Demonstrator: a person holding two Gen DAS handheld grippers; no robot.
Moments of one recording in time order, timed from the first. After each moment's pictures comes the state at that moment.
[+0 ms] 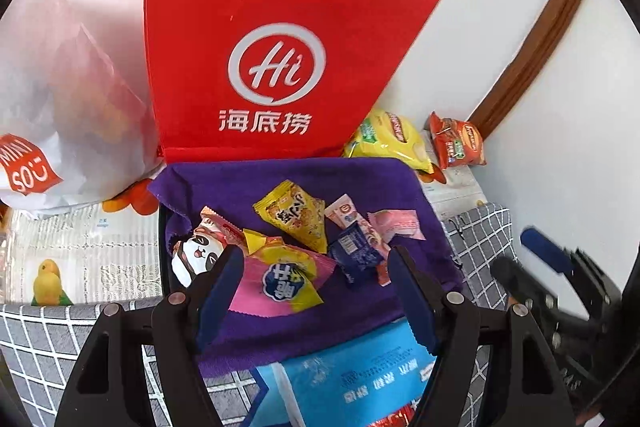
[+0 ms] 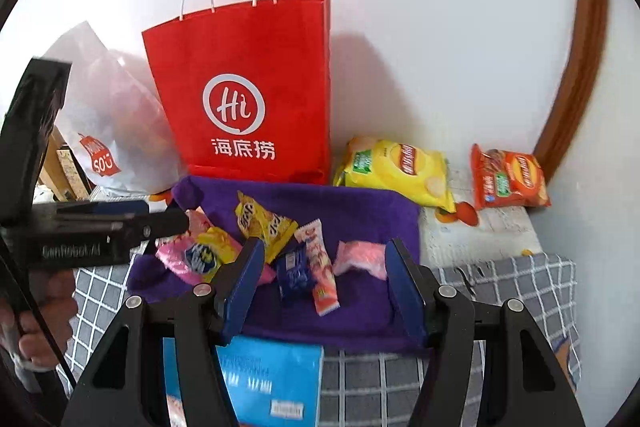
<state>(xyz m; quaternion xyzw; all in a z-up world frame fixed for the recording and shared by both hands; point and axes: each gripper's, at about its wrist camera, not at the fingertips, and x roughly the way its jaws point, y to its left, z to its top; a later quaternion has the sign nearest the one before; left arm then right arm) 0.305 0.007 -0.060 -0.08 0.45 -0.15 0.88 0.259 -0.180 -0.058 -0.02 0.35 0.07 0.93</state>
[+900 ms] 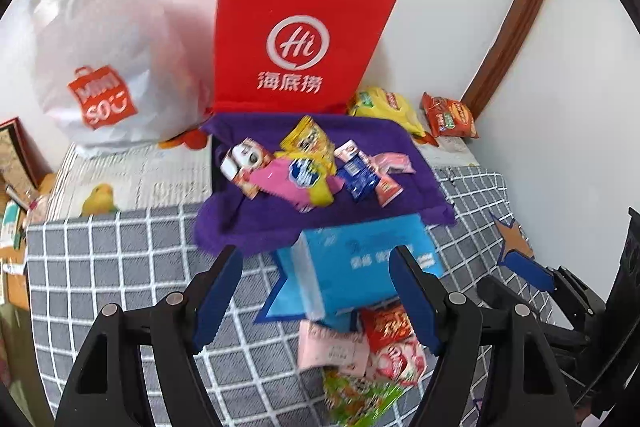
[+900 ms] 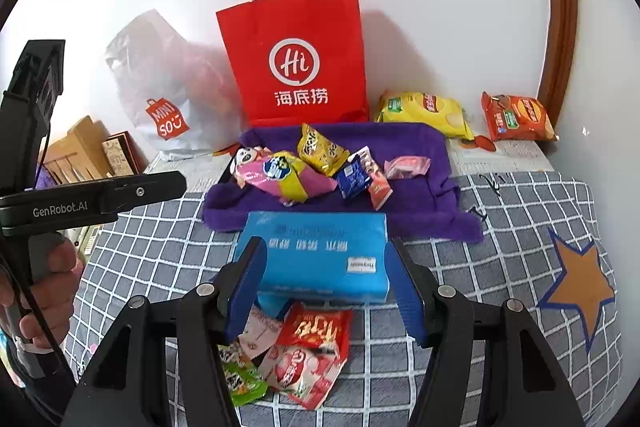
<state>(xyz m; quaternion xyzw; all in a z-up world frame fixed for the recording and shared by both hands) 0.170 0.037 -0.055 -0.07 0.43 -0.12 0.89 0.130 -0.168 -0.085 0.04 0.35 0.11 0.93</state>
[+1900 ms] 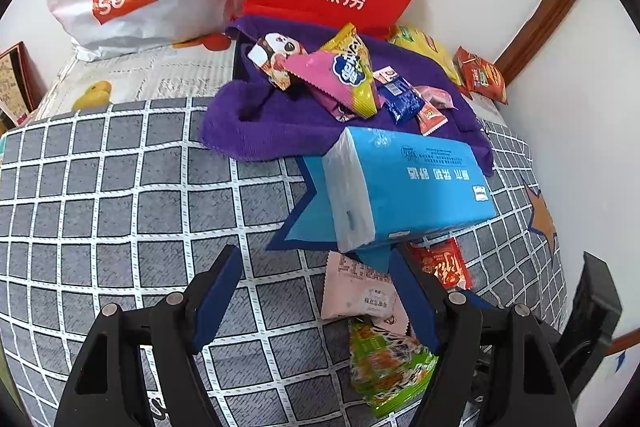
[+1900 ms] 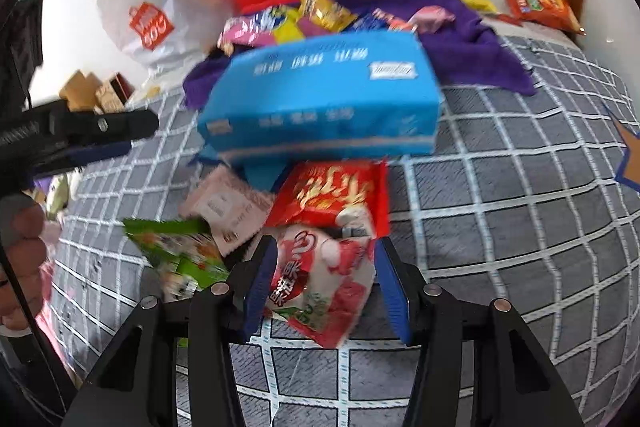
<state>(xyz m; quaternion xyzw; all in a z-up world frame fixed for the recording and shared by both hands) 0.159 0.048 -0.140 -0.10 0.50 -0.10 0.85 0.117 -0.146 -0.211 0.06 0.47 0.13 0.87</state>
